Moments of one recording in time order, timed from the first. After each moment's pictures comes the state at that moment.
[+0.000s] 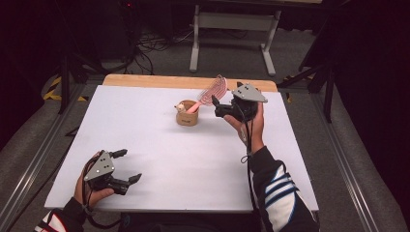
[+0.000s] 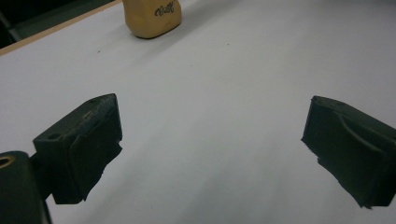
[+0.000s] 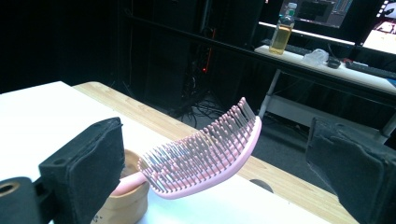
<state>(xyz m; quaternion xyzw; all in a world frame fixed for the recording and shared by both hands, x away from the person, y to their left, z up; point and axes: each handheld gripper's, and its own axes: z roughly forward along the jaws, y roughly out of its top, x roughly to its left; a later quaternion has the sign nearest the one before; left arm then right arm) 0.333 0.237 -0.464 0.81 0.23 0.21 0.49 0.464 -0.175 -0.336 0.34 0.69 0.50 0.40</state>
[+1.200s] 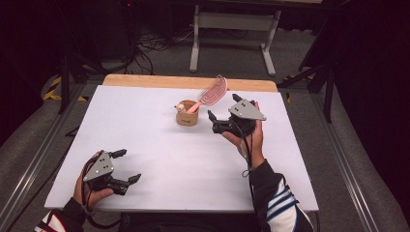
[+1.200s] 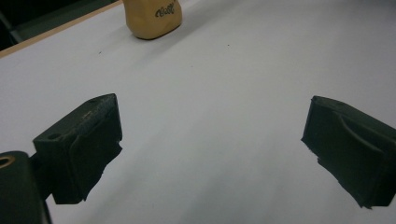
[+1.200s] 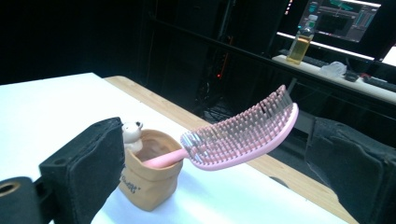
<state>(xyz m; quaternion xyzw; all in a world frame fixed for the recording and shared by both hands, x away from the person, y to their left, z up) 0.332 0.238 -0.464 0.81 0.23 0.21 0.49 0.426 -0.169 -0.353 0.30 0.71 0.50 0.40</state>
